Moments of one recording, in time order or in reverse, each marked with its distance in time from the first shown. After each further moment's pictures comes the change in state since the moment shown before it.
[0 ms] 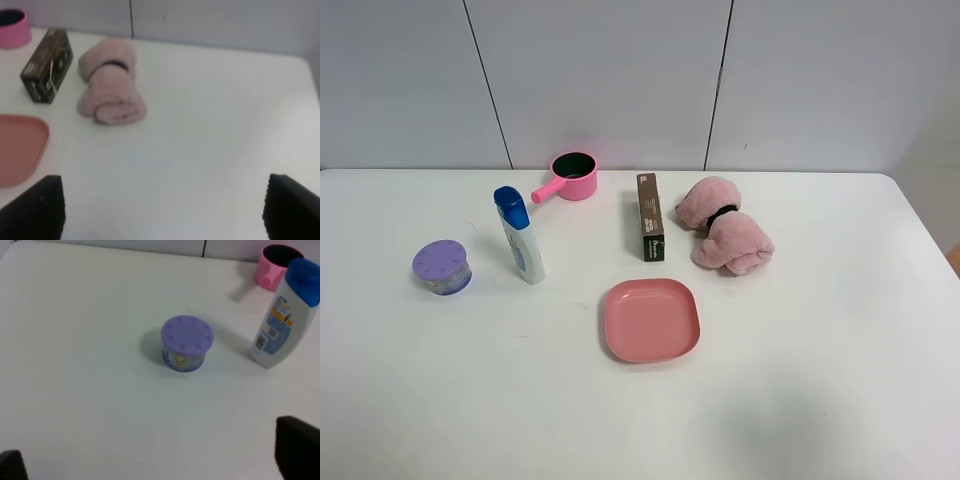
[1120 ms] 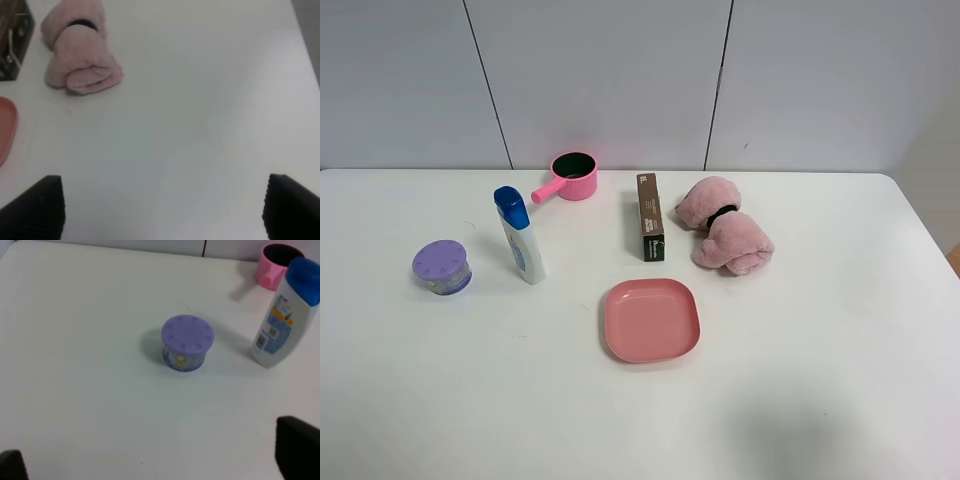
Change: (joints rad) left arm 0.000 0.000 0.000 0.000 0.000 0.003; right arm -0.228 0.000 0.077 0.064 0.009 -0.002
